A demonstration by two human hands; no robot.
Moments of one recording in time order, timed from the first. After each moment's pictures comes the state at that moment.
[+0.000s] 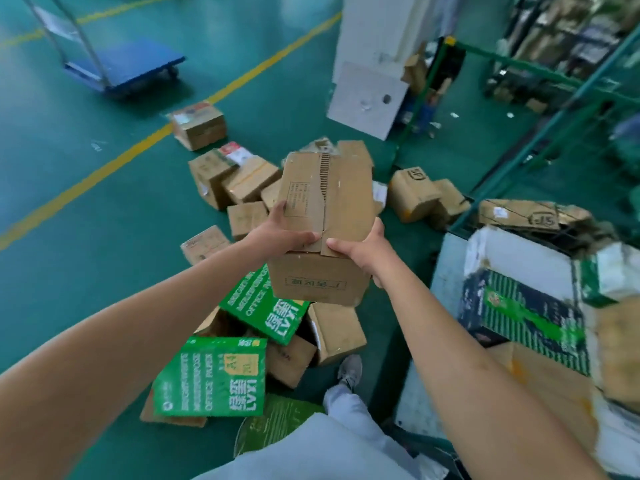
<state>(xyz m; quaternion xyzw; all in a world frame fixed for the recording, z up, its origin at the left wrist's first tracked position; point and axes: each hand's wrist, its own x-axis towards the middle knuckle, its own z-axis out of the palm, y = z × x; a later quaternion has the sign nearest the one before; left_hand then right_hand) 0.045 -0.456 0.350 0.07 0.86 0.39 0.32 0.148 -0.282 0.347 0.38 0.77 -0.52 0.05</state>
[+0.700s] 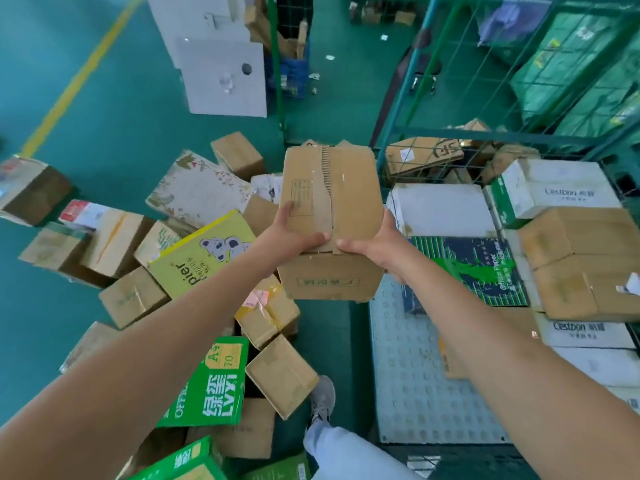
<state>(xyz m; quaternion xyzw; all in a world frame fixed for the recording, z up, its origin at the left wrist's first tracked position) -0.014 -0.029 0.312 0.23 0.82 0.31 0.42 0.152 0.093 0.318 0.53 0.66 -0.53 -0.01</state>
